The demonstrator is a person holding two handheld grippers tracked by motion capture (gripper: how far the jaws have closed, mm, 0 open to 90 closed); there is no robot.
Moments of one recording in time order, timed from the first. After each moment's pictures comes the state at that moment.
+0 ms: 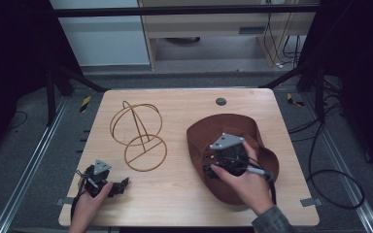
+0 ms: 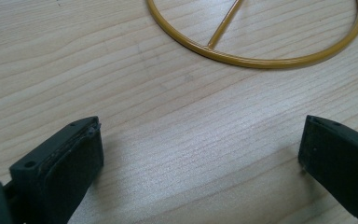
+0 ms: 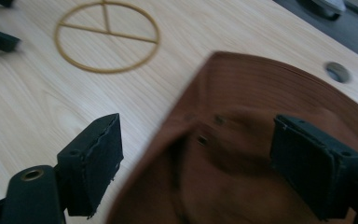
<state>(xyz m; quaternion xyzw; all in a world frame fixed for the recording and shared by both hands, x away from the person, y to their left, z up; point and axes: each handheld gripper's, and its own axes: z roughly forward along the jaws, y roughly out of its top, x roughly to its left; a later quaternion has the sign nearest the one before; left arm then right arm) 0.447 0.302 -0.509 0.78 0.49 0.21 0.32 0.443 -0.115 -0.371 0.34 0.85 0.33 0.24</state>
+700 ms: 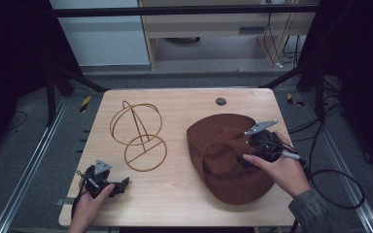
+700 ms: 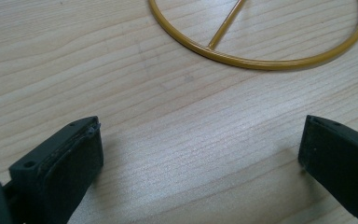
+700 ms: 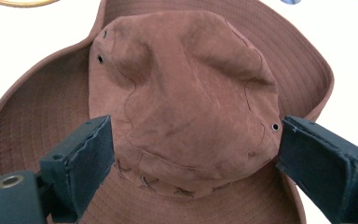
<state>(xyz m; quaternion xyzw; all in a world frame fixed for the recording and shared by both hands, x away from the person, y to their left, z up) 0.447 0.300 -0.509 0.78 0.50 0.21 0.32 0.476 -0.202 -0.365 0.40 0.86 0.26 0.19</state>
